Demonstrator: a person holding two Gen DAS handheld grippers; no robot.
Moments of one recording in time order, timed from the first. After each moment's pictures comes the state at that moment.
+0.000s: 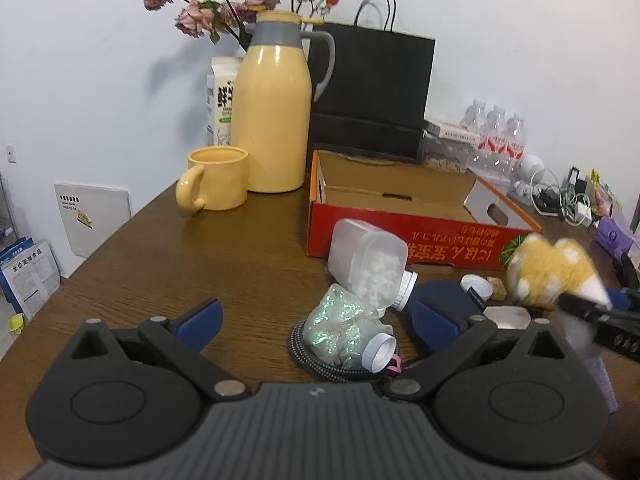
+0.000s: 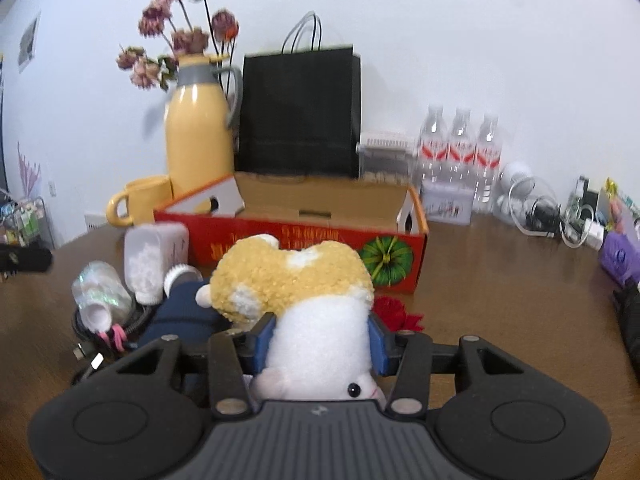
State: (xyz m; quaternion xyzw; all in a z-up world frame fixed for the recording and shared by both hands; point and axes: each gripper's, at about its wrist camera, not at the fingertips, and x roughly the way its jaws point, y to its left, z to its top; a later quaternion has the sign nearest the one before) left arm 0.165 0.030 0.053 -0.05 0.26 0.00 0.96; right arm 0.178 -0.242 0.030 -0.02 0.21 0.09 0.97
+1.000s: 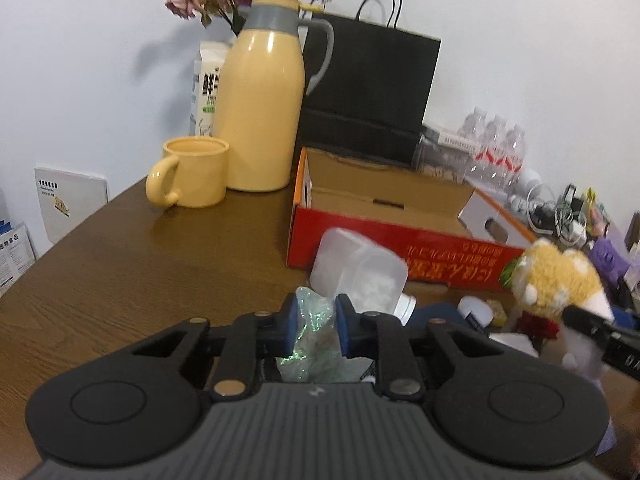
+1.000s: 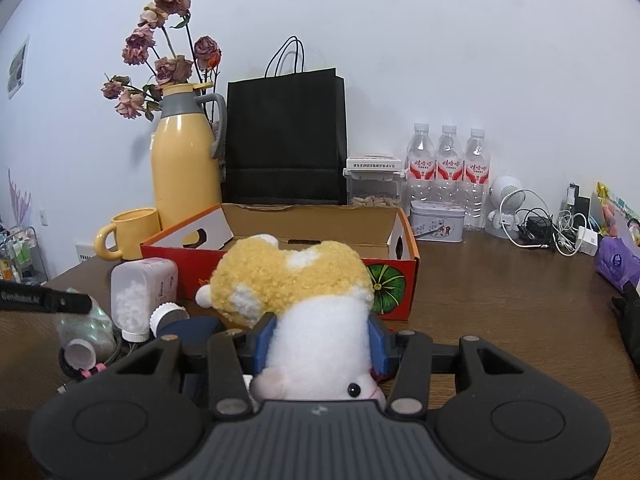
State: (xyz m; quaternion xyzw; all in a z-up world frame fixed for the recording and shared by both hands) left arm 0.199 0.033 0.042 -0.09 0.25 -0.02 0.96; right arm 0.193 -0.243 0.027 0.00 0.19 0.08 0.98
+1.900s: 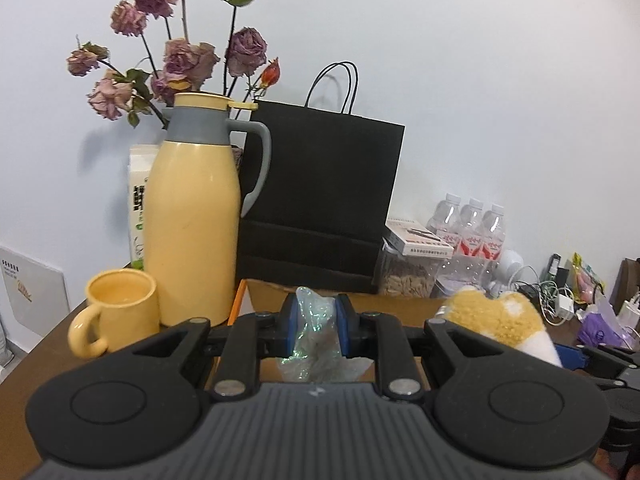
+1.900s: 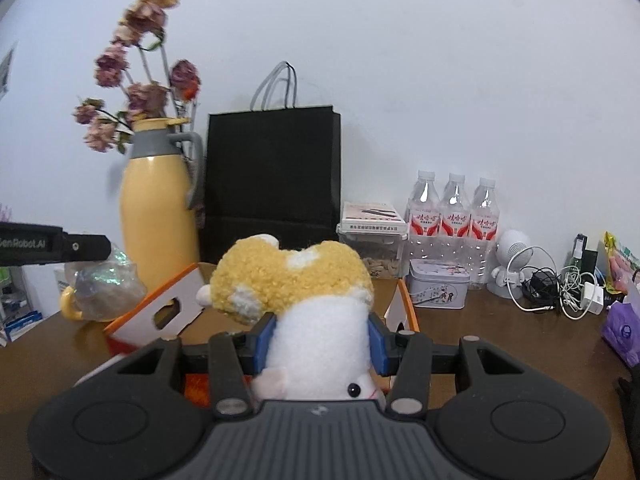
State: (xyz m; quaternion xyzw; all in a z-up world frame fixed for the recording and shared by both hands) left arm 0.310 -0.008 0.117 -0.07 0.15 -0.05 0.98; right arm 0.304 -0.225 0.088 -0.01 0.18 0.05 0.98
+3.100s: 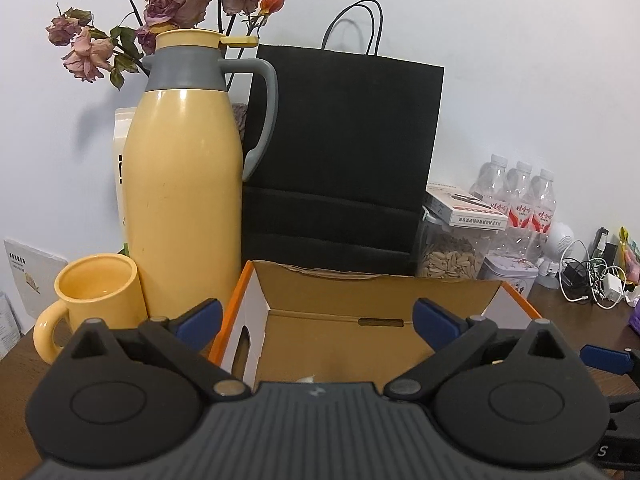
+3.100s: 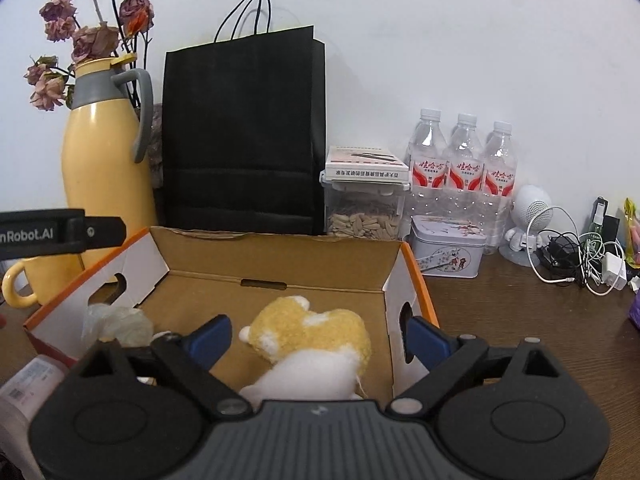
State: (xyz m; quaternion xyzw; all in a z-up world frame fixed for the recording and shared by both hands) left arm 0.387 -0.020 0.077 -0.05 0.20 -0.01 0.98; right arm 0.383 -0.231 0.046 -0.01 0.24 0.04 0.97
